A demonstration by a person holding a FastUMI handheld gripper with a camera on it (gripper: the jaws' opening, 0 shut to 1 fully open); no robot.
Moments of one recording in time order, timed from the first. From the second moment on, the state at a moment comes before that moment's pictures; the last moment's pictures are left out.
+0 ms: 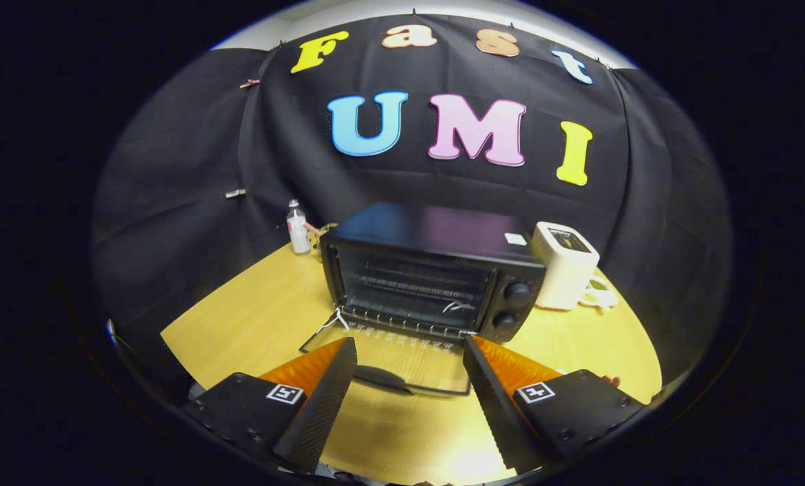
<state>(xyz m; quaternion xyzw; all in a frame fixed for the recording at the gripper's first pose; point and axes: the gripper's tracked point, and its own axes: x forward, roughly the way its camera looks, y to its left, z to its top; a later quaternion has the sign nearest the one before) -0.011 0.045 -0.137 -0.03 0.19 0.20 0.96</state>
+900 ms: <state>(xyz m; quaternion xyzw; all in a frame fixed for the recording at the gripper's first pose) 0.053 -0.134 -0.161 0.04 0.25 0.12 0.96</state>
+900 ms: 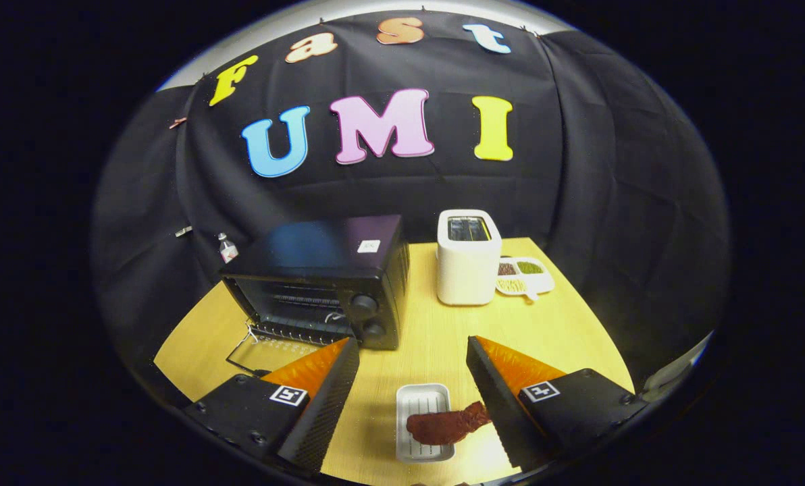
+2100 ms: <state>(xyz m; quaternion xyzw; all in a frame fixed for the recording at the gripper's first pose) 0.020 -0.179 -0.291 0.29 0.52 0.13 0.80</state>
